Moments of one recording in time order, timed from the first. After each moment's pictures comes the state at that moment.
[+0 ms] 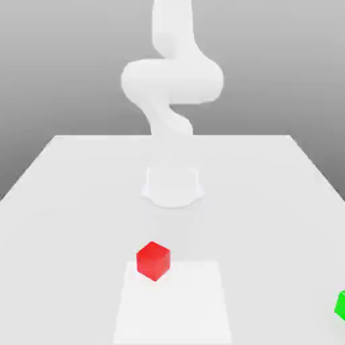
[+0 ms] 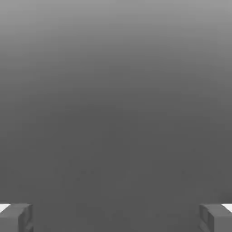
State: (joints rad) arm -0.02 -0.74 0.00 -2.37 0.01 2.35 0.84
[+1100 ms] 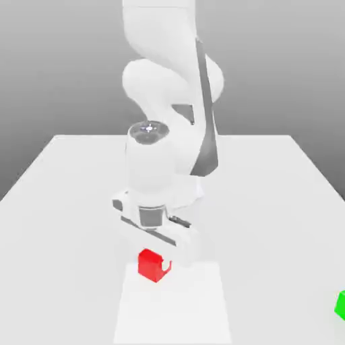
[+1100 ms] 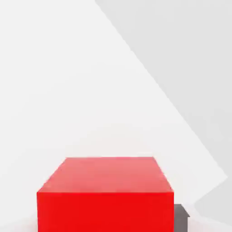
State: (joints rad) arm -0.16 0.12 0.03 -2.92 -0.03 3.03 1.33
